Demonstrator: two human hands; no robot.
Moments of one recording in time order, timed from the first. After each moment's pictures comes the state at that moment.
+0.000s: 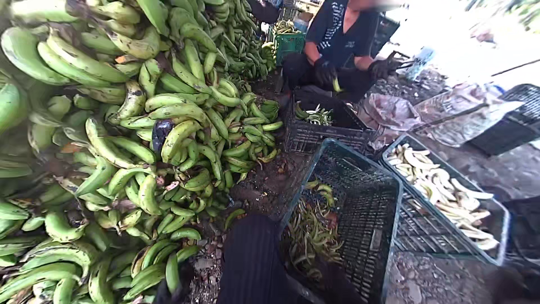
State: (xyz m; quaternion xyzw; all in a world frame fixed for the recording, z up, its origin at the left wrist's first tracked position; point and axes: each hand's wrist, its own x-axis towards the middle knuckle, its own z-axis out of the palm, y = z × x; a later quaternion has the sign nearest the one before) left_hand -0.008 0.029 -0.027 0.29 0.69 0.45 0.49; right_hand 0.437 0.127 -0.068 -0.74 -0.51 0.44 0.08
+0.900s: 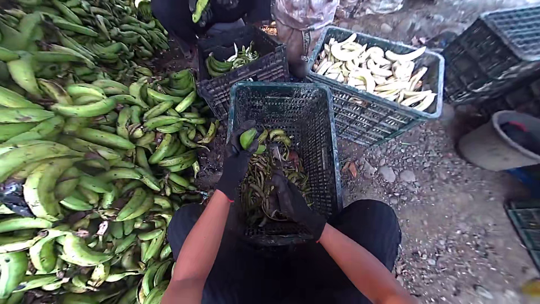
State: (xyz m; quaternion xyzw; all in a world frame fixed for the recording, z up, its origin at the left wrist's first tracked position) left_hand 0.266 0.299 0.043 0.64 0.30 0.46 0.53; right_hand 0.408 0.169 0.008 -0.48 -0.35 0.62 0.51
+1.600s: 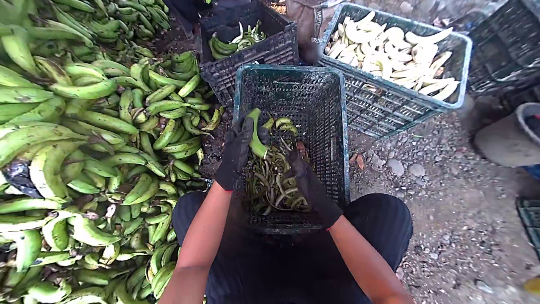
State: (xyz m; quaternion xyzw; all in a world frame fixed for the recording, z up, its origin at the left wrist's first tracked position) left_hand 0.264 0.307 0.055 0.57 0.29 0.45 0.63; right_hand 0.439 0.167 -0.008 -0.62 -0.46 0.45 0.44
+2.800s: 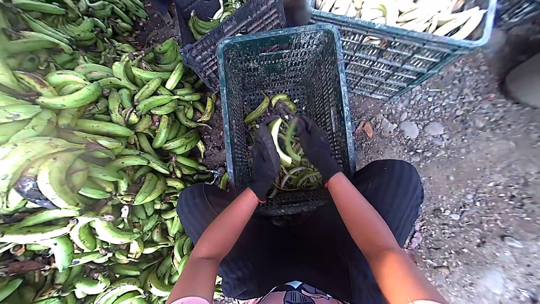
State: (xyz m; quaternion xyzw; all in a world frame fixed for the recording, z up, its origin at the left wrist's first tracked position) left_hand 0.314 0.227 0.026 0.65 0.44 0.44 0.43; right_hand 0.465 0.206 -0.016 -0.77 -0.45 0.29 0.35
